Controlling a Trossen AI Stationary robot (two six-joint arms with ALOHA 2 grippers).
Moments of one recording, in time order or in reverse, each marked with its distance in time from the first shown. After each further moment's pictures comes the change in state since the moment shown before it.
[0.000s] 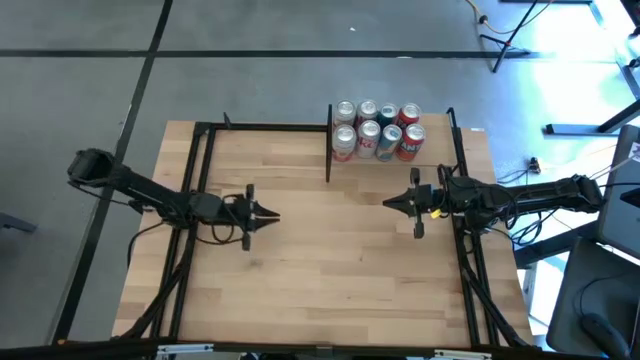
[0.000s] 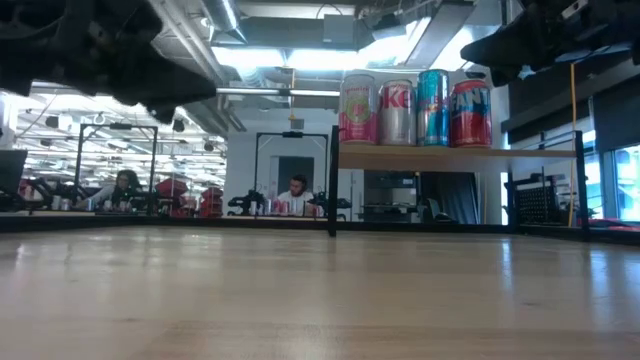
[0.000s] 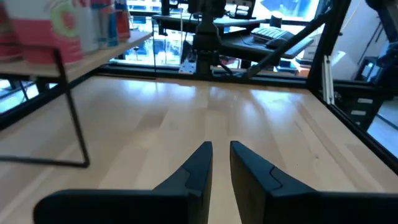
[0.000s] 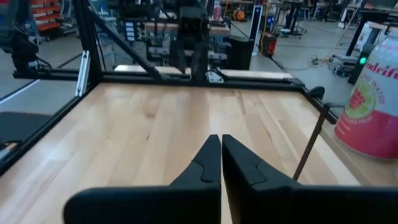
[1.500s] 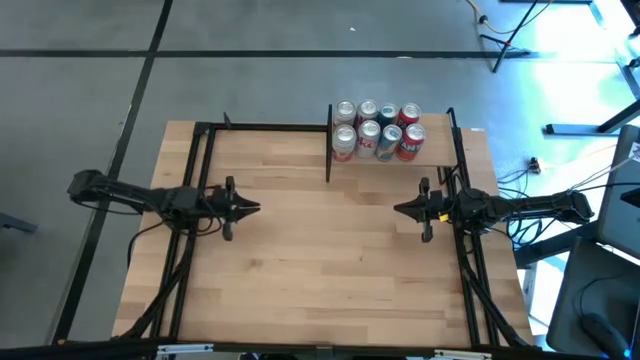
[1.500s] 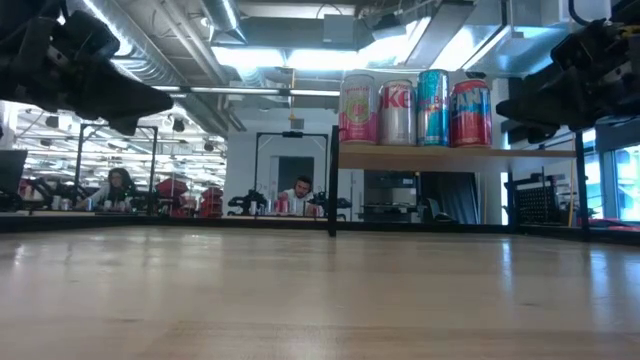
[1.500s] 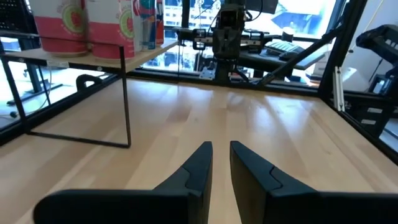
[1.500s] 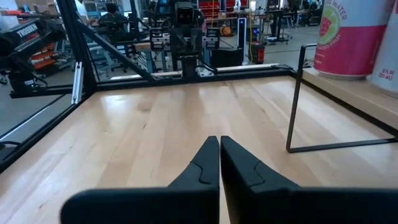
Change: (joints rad) left arm 0.087 -0.687 -0.178 -0.449 0.031 -0.002; right arm 0.000 -0.408 -0.362 0.031 0.037 0.121
